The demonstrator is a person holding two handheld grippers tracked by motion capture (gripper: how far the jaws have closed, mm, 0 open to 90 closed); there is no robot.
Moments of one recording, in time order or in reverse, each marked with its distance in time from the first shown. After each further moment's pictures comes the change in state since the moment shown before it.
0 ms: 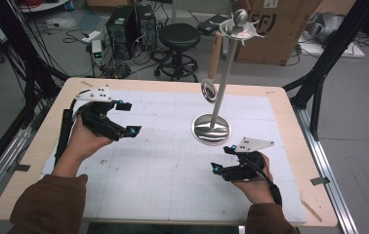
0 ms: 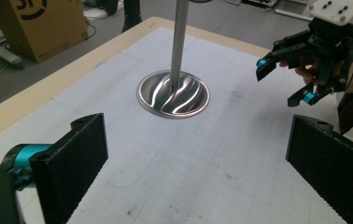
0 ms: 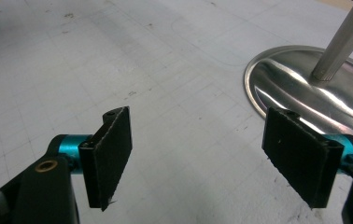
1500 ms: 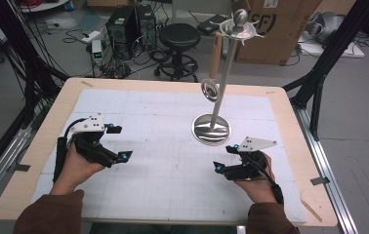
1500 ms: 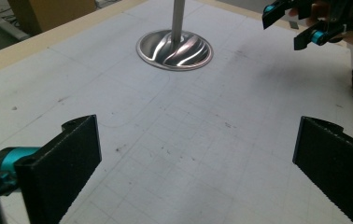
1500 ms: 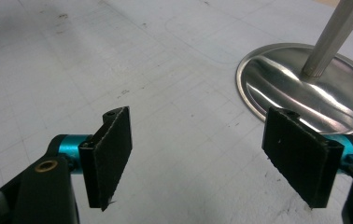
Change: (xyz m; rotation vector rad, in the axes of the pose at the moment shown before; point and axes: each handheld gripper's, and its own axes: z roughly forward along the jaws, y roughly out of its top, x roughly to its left) left arm -0.020 -0.066 -0.008 0.019 0.047 -0.022; right arm -0.006 -0.003 -0.002 -0.004 -0.008 0.012
